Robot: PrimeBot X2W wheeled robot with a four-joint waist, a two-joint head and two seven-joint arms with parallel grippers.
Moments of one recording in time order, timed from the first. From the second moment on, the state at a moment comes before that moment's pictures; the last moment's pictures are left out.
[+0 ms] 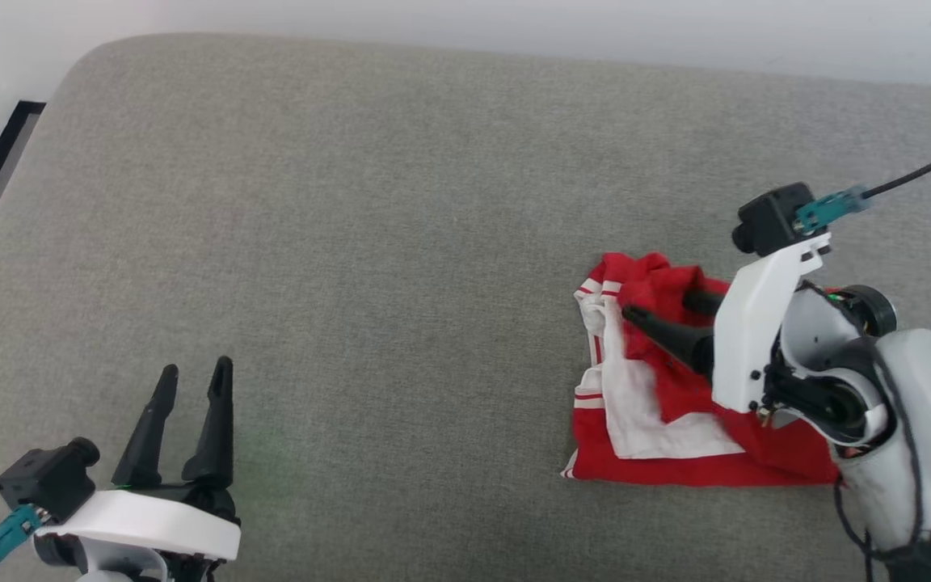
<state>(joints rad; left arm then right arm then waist) -0.05 0.28 -0.13 0.17 -0.68 -0.13 -0.26 -0.51 -0.31 0.31 0.19 0.74 0.13 0.77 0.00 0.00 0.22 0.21</state>
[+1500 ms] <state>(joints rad) 0.17 0.34 0.00 0.10 -0.49 -0.13 -0.26 0.00 -0.44 0.11 0.17 0.58 0.13 -0.23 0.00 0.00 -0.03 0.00</state>
